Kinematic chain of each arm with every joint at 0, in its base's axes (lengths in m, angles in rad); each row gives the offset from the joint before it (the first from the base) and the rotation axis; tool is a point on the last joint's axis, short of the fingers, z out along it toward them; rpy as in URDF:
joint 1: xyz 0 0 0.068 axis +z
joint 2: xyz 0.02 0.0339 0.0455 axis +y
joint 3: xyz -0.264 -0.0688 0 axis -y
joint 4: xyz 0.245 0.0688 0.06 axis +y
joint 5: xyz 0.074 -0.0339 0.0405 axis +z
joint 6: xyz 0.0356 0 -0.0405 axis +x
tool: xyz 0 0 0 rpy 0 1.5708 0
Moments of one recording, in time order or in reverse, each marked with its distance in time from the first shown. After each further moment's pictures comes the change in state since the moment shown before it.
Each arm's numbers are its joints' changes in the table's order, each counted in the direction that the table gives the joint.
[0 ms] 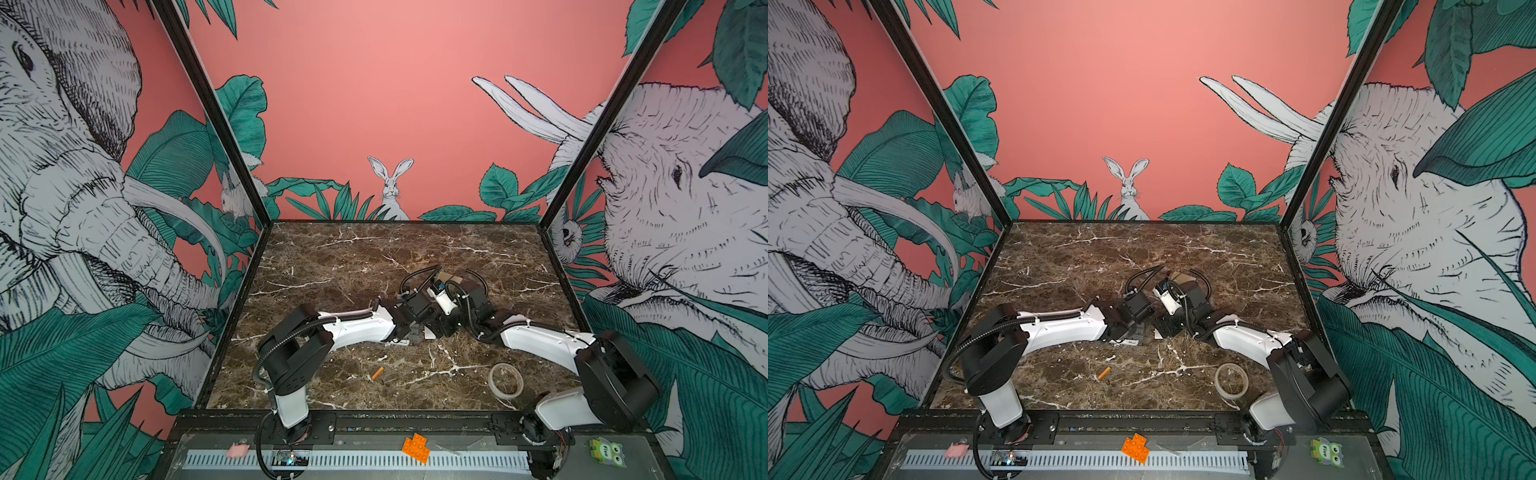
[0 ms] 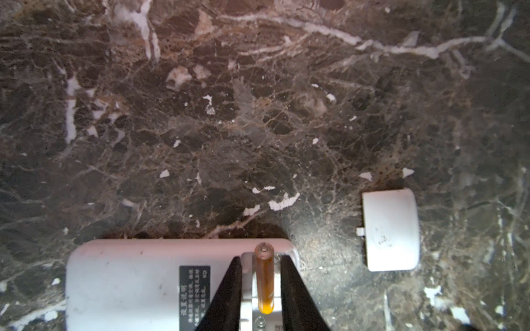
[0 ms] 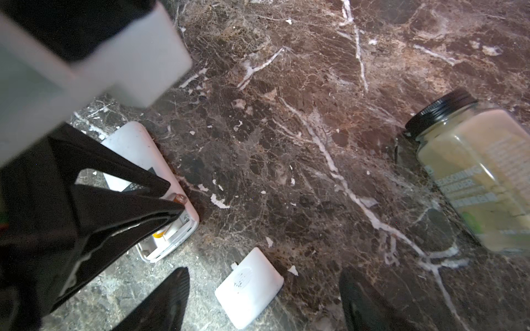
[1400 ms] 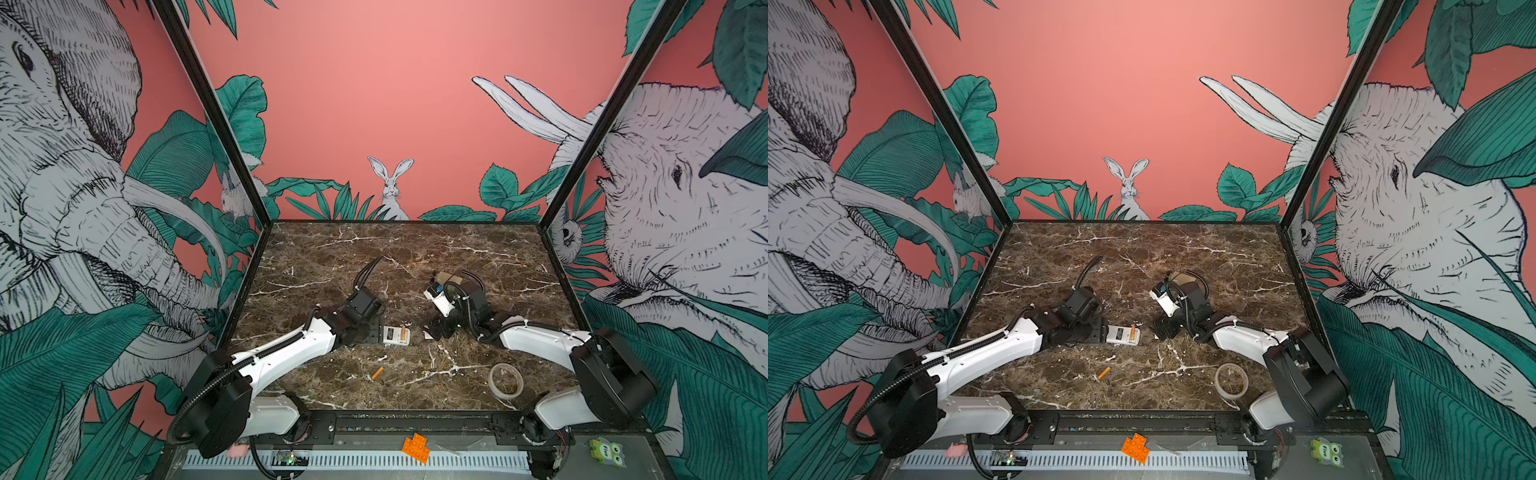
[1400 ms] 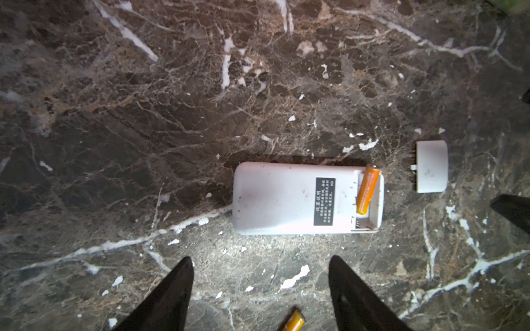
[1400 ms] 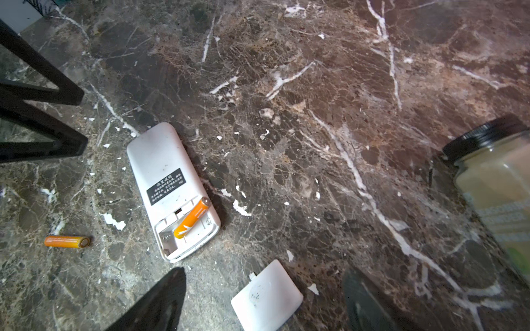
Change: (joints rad) left arm 0.248 -0.481 -0.325 0.069 -0.211 0.151; right arm -0.004 0.019 -0.031 -0.097 0.117 -0.061
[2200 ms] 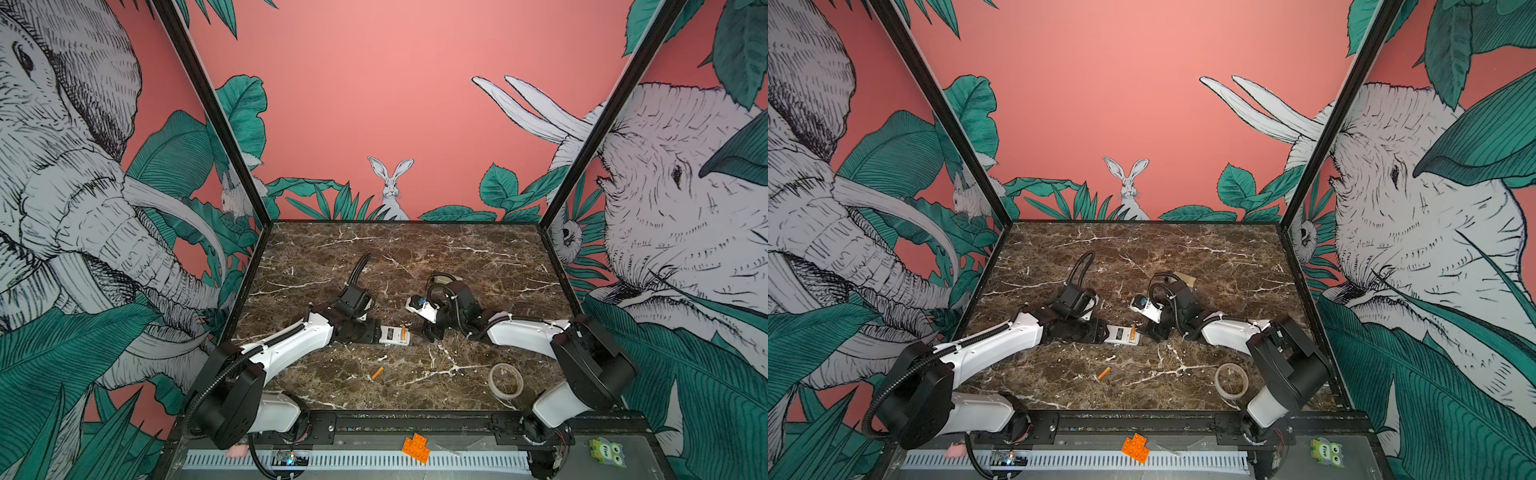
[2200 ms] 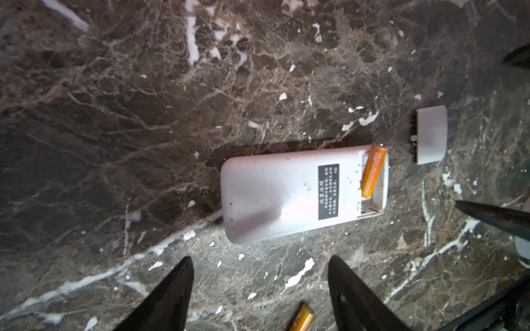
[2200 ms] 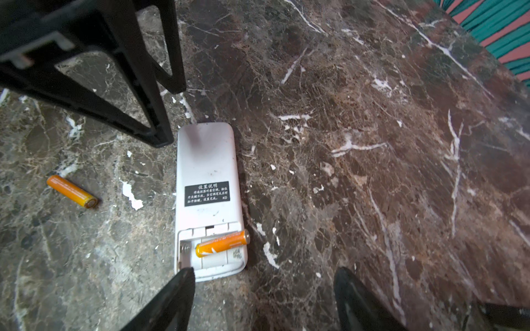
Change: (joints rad) left arm 0.123 0.066 -0.034 -0.068 -0.230 0.175; right arm 0.071 0.126 0.086 -0.056 0.108 -0.420
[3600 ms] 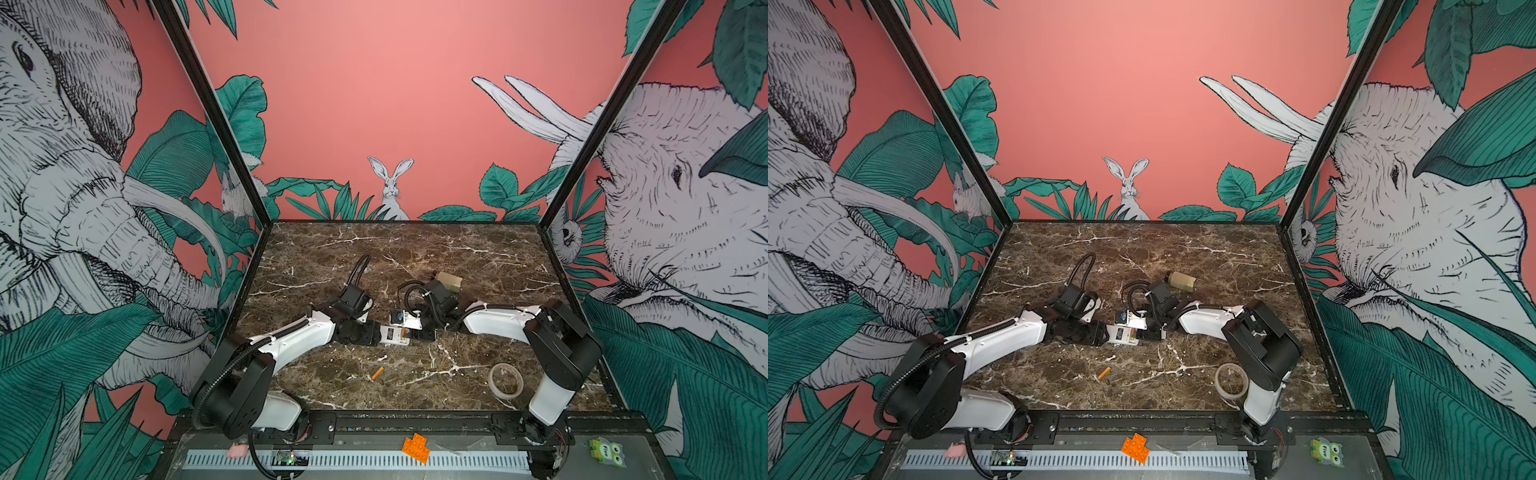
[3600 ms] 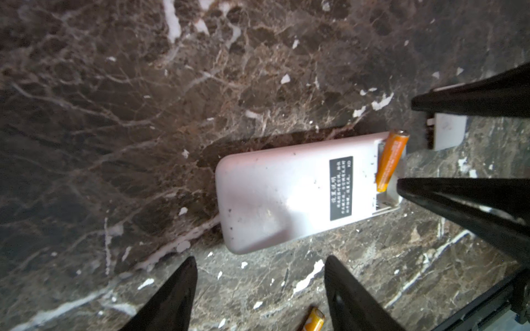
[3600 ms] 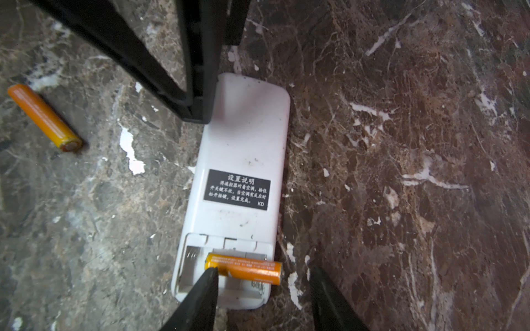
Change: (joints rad) left arm 0.036 0.058 -0.017 -0.031 -0.061 0.069; right arm 0.086 0.172 0.193 0.251 -0.074 -0.287
